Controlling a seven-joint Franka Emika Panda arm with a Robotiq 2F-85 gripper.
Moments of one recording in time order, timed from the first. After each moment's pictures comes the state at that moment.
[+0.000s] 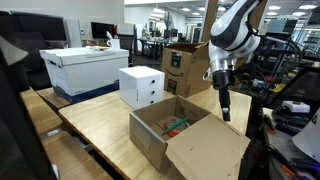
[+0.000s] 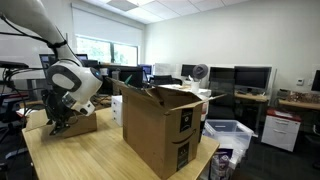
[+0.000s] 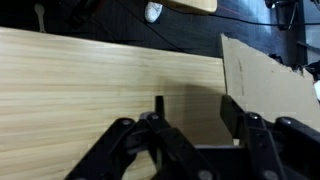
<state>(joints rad) 0.02 0.06 0.02 -2.64 0.72 2.14 -0.55</state>
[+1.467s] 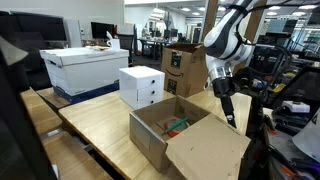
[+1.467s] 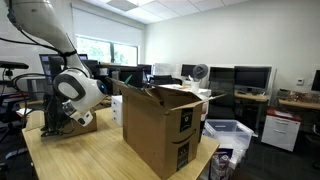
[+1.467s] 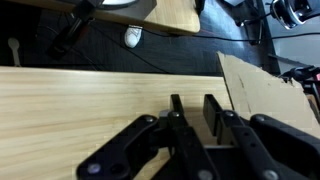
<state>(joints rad) -0.04 0.19 0.03 -2.59 0.75 2.01 -0.58</state>
